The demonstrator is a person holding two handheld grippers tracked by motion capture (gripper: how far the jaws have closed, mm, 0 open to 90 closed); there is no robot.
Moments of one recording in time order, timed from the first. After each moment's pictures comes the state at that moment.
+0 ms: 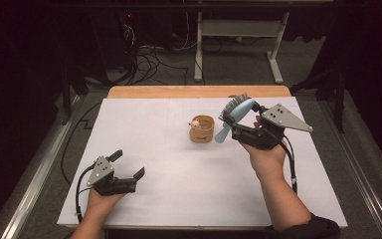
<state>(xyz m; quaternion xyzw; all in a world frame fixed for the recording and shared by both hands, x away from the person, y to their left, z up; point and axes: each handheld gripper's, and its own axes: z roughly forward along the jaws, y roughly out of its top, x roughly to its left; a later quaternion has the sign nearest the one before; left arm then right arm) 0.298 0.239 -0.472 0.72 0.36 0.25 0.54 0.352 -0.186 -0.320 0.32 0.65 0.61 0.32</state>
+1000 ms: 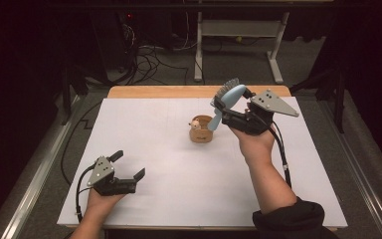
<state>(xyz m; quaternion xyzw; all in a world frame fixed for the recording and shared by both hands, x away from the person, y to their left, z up) 0.298 0.239 -0.472 0.73 0.35 0.25 0.54 0.381 -0.162 -0.308 0.33 0.63 0.62 0.33</state>
